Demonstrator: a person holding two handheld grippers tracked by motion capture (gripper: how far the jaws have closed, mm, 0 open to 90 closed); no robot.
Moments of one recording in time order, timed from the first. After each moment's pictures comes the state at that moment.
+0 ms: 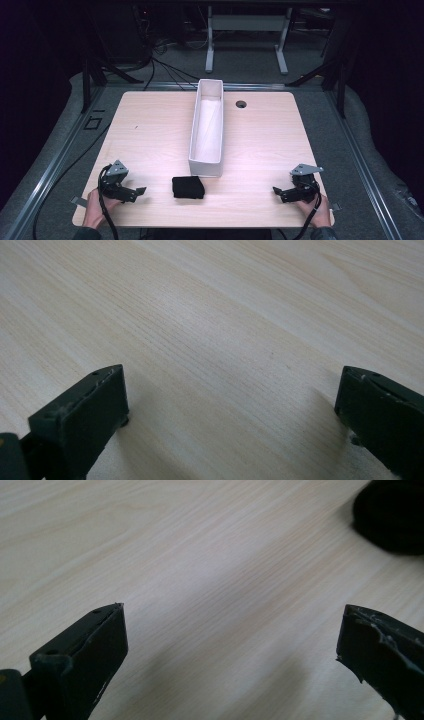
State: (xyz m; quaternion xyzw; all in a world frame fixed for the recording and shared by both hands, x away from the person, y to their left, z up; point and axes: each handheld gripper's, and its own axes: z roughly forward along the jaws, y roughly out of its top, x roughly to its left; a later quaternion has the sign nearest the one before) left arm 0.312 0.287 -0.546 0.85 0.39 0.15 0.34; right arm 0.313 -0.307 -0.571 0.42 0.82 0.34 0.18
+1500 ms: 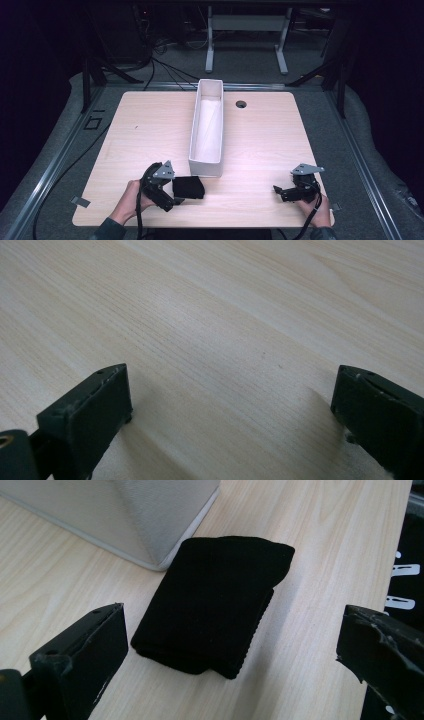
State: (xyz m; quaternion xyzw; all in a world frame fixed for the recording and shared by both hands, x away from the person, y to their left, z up) left arm 0.307 0.157 -0.508 0.92 0.20 0.07 0.32; right arm 0.313 -0.309 -0.571 0.43 0.82 0.34 0.18
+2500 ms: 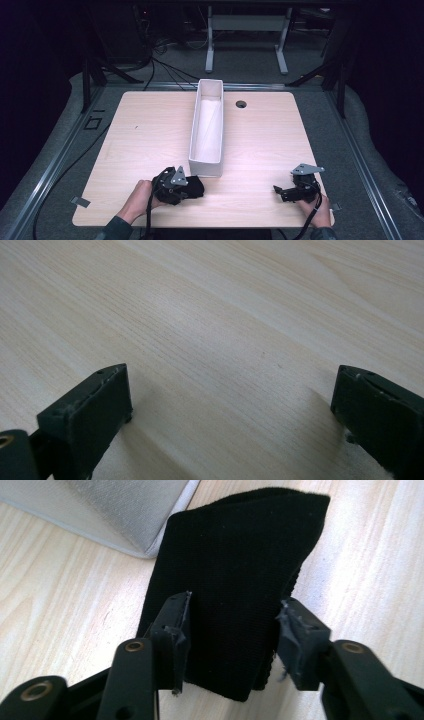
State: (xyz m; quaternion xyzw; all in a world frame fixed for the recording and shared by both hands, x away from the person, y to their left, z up) left arm 0.310 0.135 -0.528 0.95 0.16 0.11 0.25; right arm 0.313 -0.309 -0.571 0.43 0.82 0.34 0.18
